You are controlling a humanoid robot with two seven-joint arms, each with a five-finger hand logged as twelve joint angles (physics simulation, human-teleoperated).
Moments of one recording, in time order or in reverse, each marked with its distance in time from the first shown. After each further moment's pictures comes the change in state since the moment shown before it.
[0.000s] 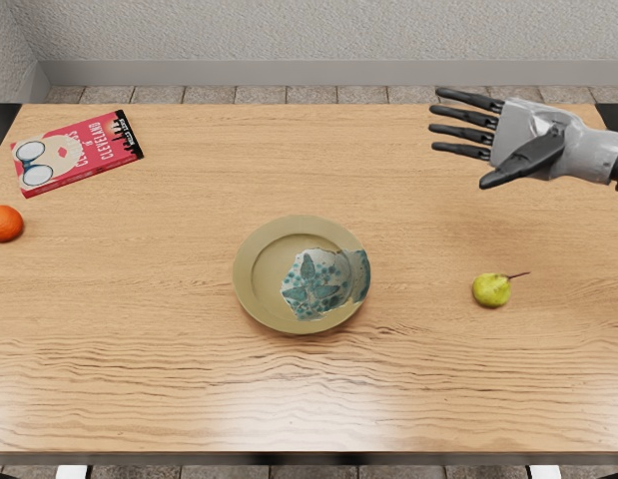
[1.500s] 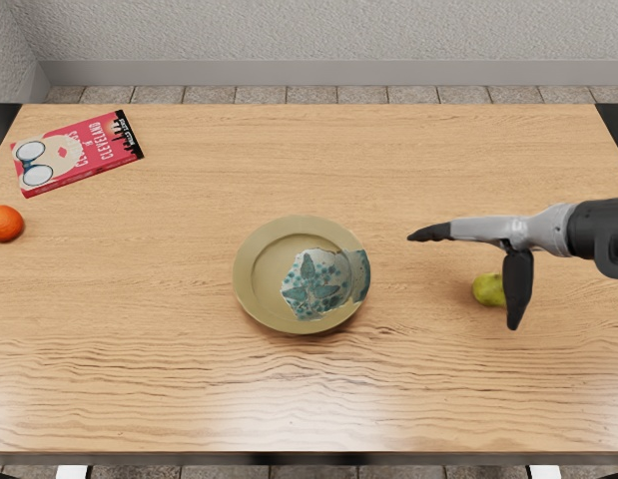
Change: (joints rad) left arm -0.001 0.000 0.000 0.000 0.000 0.000 0.000; right arm -0.039 -0.103 0.046 0.535 -1.292 -0.070 -0.106
